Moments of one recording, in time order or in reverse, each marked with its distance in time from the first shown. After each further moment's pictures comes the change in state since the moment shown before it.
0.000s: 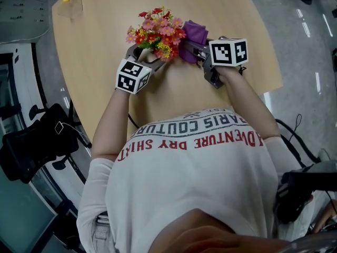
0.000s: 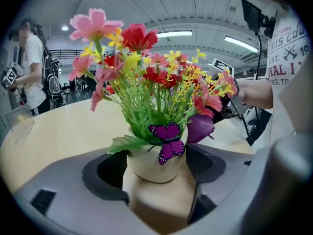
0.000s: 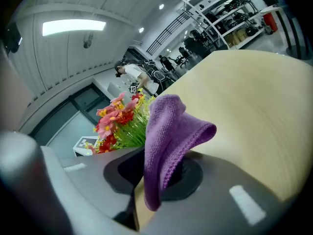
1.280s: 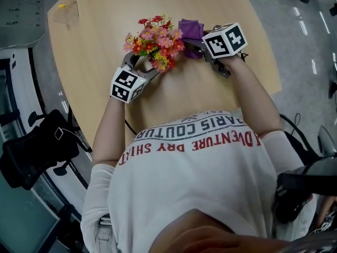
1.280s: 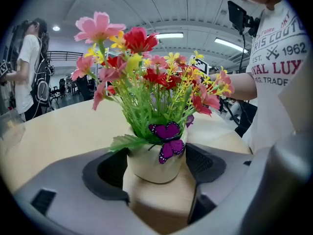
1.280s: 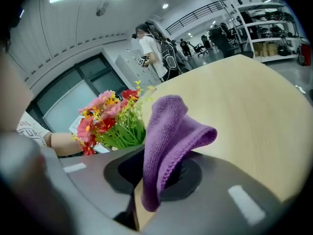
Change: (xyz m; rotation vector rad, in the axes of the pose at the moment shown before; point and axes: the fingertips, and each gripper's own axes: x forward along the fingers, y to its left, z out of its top) left arm 0.001 0.007 -0.005 0.062 -0.019 -0.090; right arm 0.022 -0.028 0.017 -0.247 0.258 -0.023
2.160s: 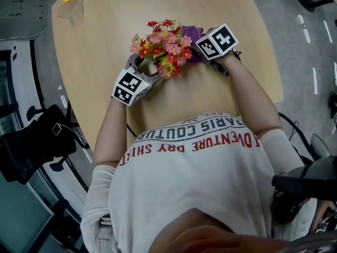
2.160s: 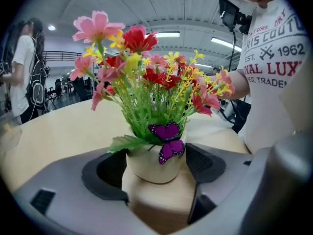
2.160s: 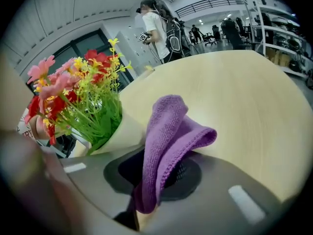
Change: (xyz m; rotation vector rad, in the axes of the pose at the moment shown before) left arm 0.001 0.002 0.007 0.028 -0.004 -0.025; right arm 0.043 -0.032 -0.015 -0.109 0.212 -0.080
